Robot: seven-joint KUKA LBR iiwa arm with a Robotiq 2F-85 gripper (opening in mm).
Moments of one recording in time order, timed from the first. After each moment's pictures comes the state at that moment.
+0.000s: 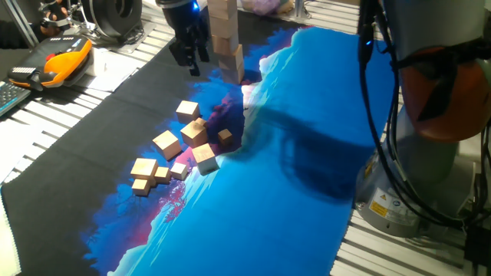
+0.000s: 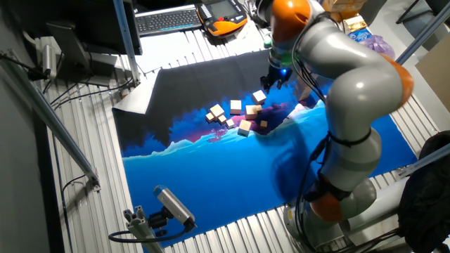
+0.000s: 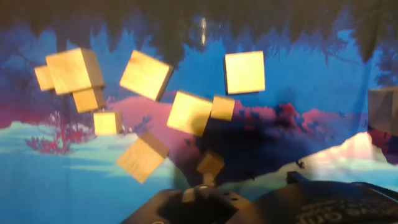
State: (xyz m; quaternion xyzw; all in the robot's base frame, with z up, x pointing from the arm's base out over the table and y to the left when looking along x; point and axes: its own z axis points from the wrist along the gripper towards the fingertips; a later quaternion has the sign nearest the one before) arm 0.515 0.001 0.236 0.06 -0.99 0.01 0.09
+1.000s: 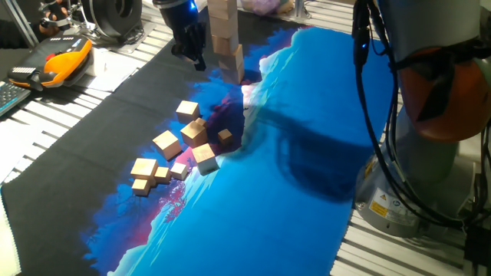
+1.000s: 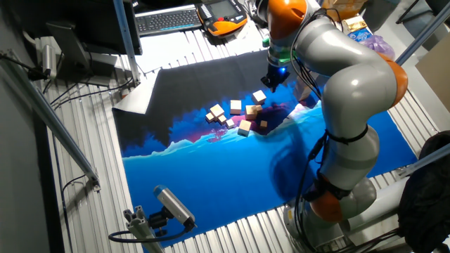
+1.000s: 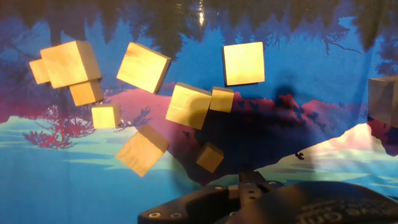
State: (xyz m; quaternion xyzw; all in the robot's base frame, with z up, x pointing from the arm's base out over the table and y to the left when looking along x) arm 0.515 0.001 0.236 0.06 -0.99 0.01 0.10
